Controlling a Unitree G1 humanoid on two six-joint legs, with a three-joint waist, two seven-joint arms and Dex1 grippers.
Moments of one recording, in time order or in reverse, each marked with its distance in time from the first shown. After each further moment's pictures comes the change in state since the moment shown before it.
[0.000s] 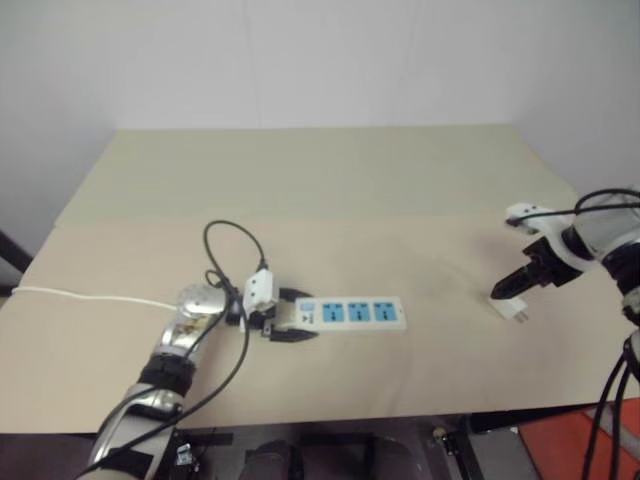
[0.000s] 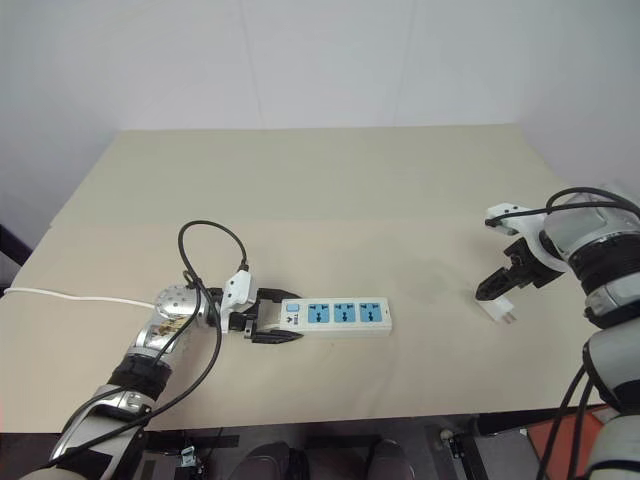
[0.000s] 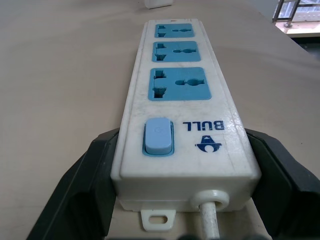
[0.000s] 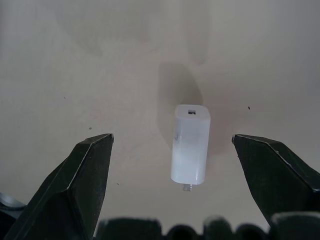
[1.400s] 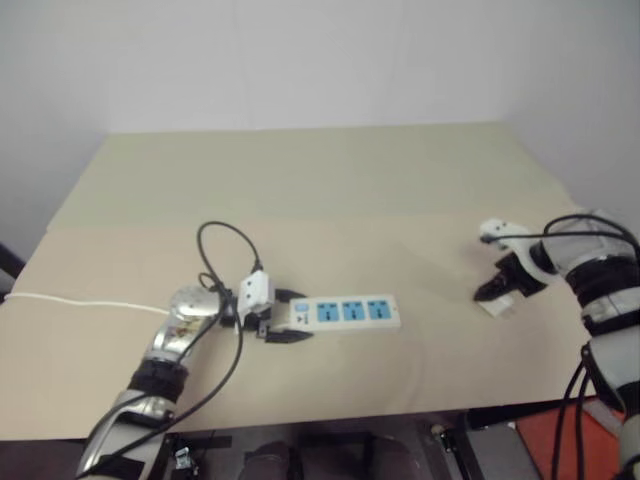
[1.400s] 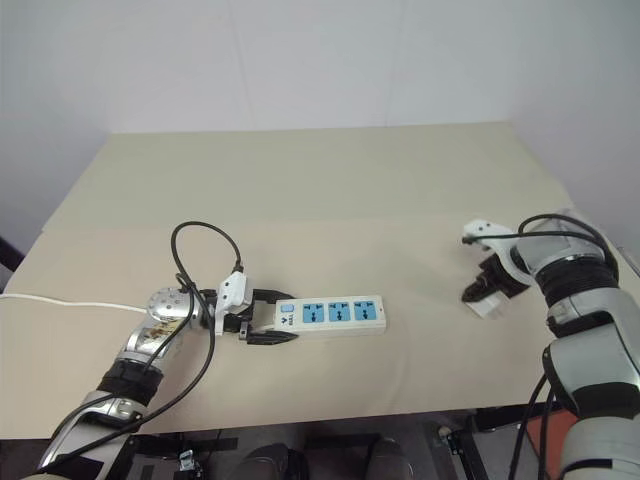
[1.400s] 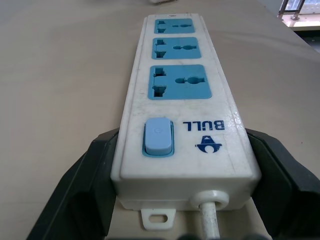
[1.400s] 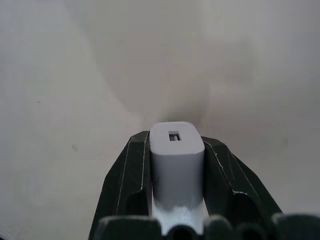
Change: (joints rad) left arm 0.026 0.043 -0.003 -0.057 -0.001 0.038 0.026; right arm 0.113 0.132 -0.300 -0.038 -0.070 -0.129 -0.078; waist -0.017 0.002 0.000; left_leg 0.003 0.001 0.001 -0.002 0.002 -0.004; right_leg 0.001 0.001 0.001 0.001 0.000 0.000
